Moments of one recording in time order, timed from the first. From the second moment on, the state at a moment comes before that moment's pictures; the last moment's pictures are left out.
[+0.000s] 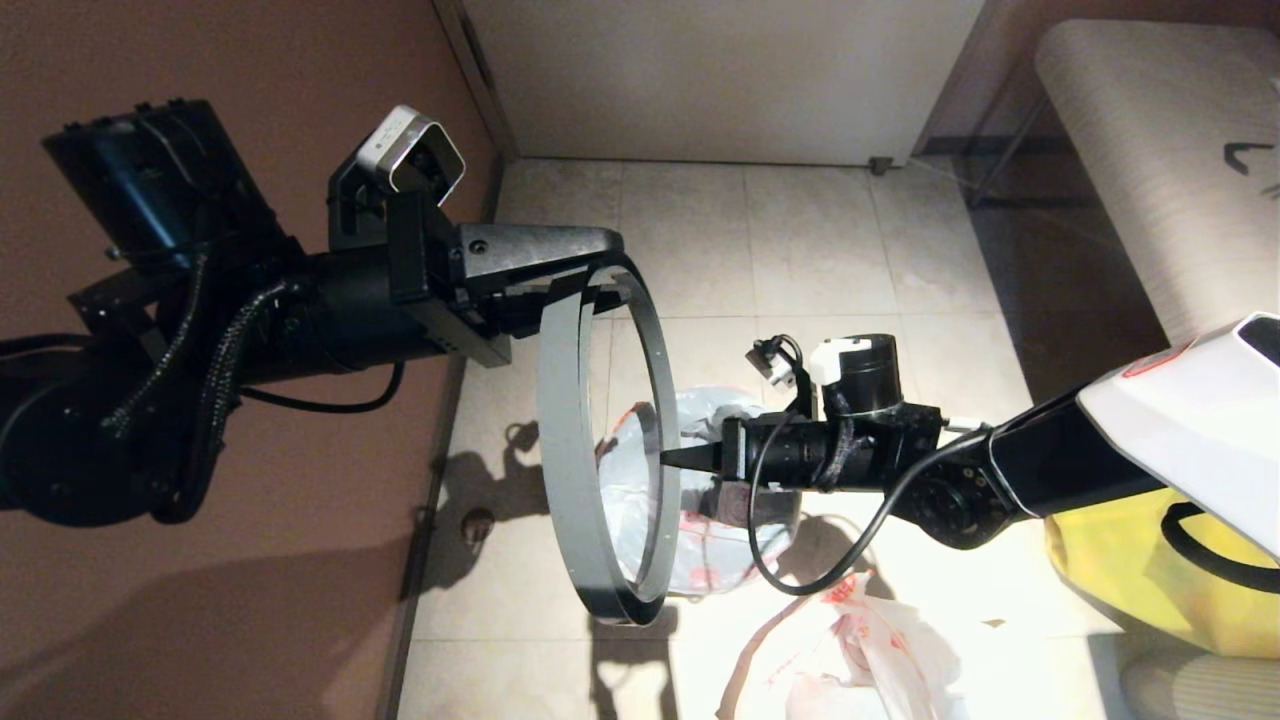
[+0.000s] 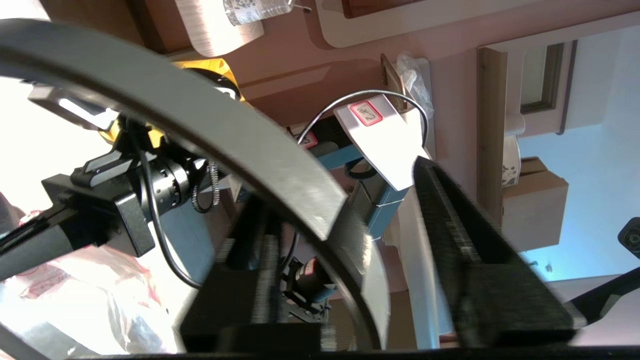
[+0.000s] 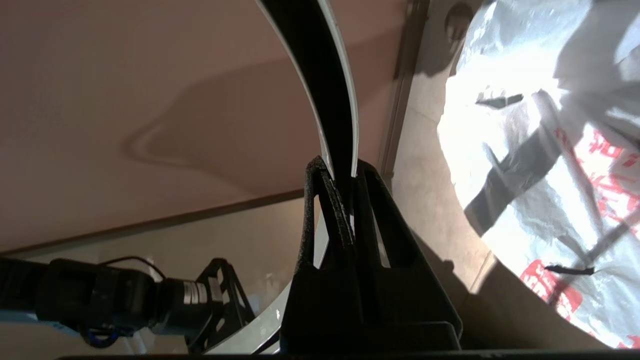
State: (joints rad) left arm -0.40 1.58 -1.00 -0.77 -1.03 -0.87; right arm 0.55 2.15 -1.26 -0.57 0.62 0.59
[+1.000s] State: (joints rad) left arm -0.37 1.57 -1.03 -0.77 -1.04 -0.93; right arm 0.50 2.11 -1.17 -0.62 0.53 0.59
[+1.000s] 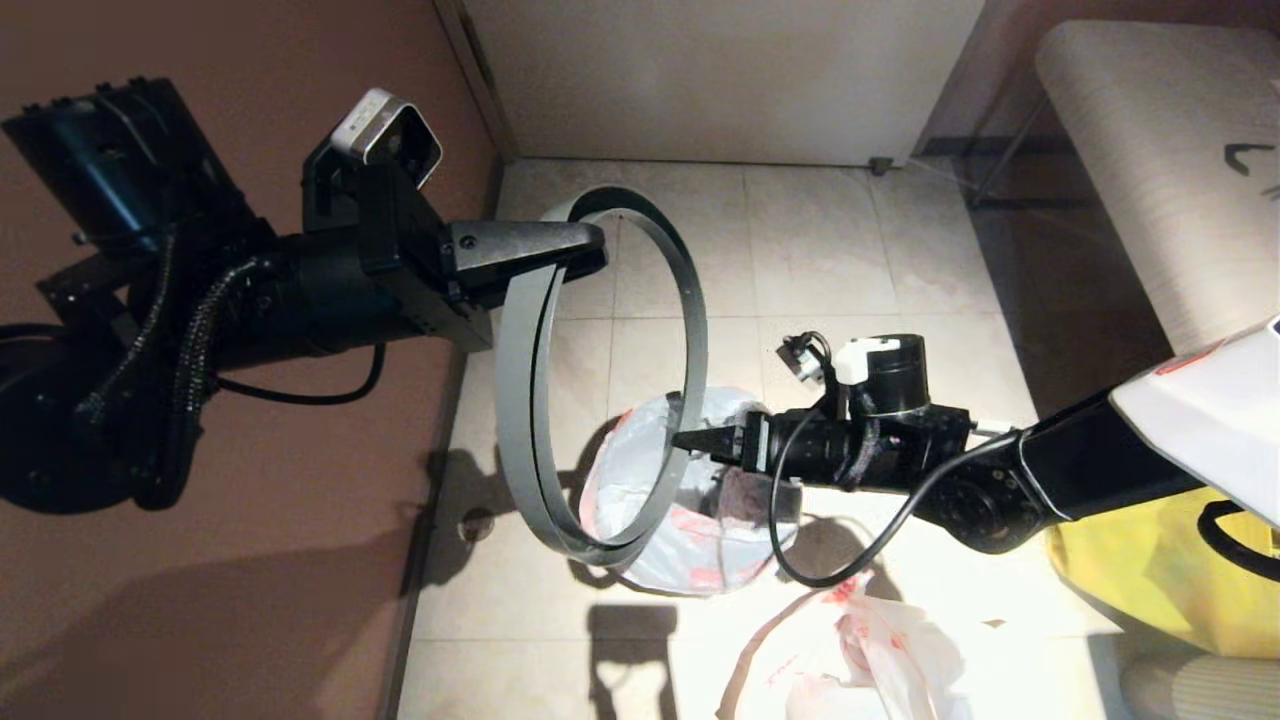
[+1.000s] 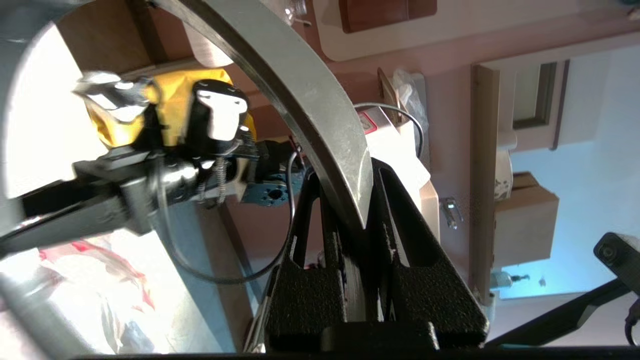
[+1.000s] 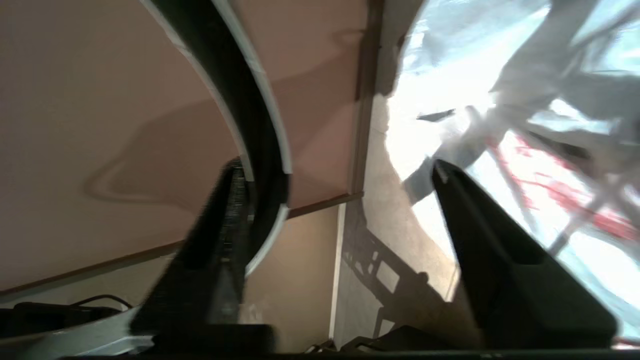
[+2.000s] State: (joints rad) left arm -0.36 1.69 -1.10 -0.76 -0.97 -0.96; right arm 0.34 1.91 -0.89 -1.07 0.71 0.74
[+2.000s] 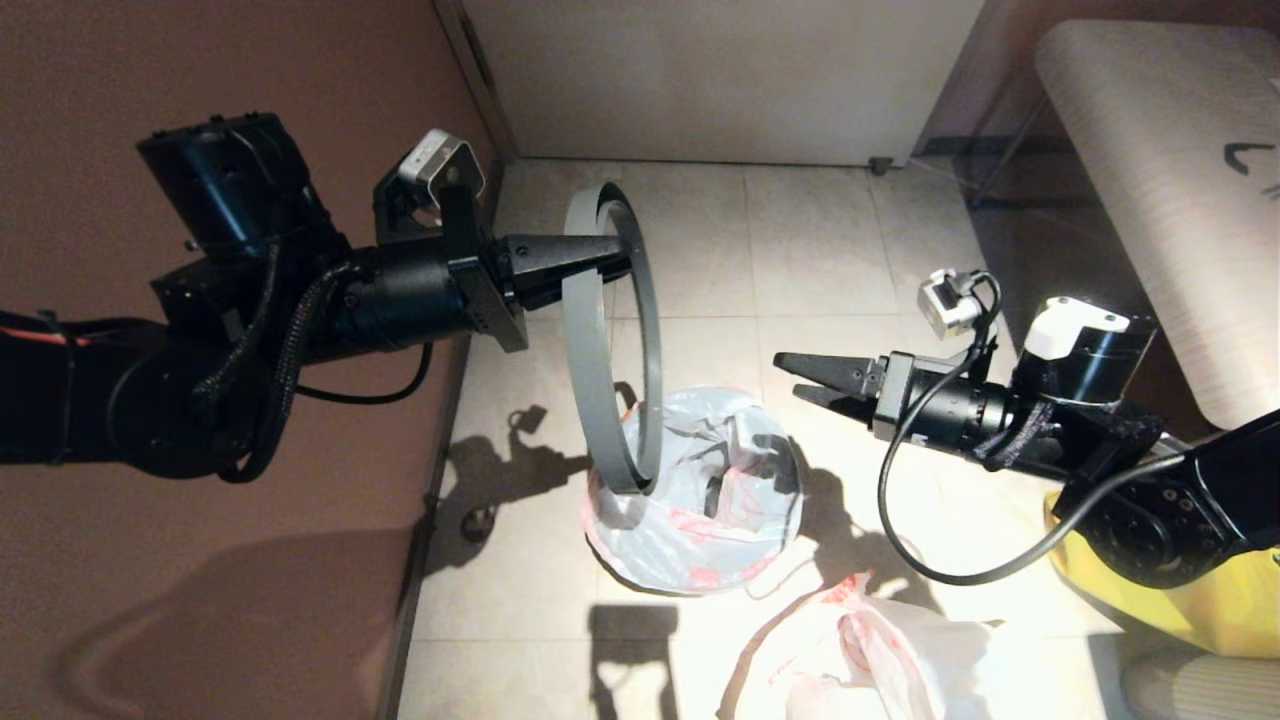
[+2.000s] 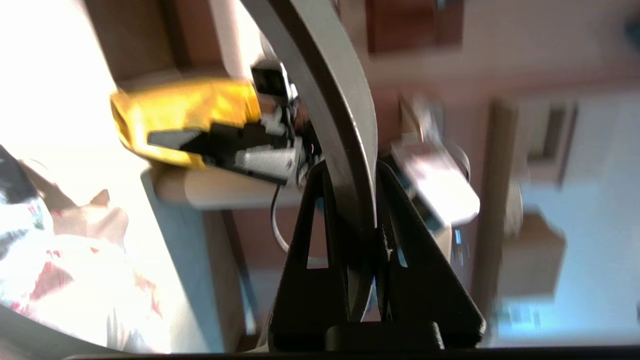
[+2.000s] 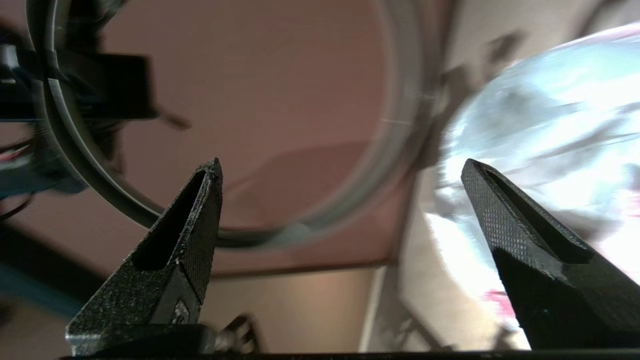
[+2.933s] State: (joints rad) left arm -0.64 1.78 -1.76 0.23 -0.21 -0.88; right arm 0.49 1.92 -0.97 -0.84 -0.33 0.13
